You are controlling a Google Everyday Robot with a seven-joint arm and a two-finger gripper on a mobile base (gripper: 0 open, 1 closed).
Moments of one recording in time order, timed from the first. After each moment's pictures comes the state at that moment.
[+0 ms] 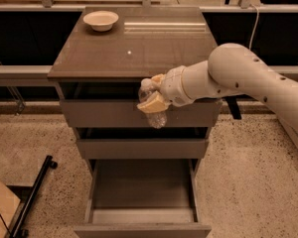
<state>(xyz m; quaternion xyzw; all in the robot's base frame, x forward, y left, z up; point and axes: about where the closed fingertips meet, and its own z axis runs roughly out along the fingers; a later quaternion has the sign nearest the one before) 0.601 -0.007 0.820 -0.60 0.65 0.15 0.43</state>
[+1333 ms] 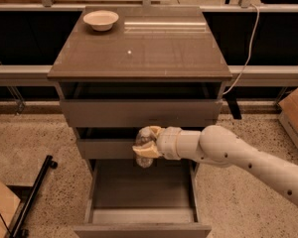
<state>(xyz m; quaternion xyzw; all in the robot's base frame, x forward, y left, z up) 0.573 0.008 0.654 -0.50 0.67 0.23 0.49</state>
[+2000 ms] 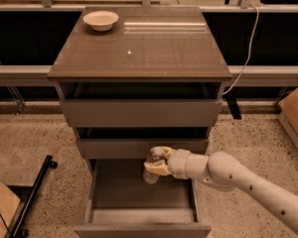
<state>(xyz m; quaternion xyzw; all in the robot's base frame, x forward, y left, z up) 0.571 -0.029 0.546 -0.44 0.70 0.28 0.49</state>
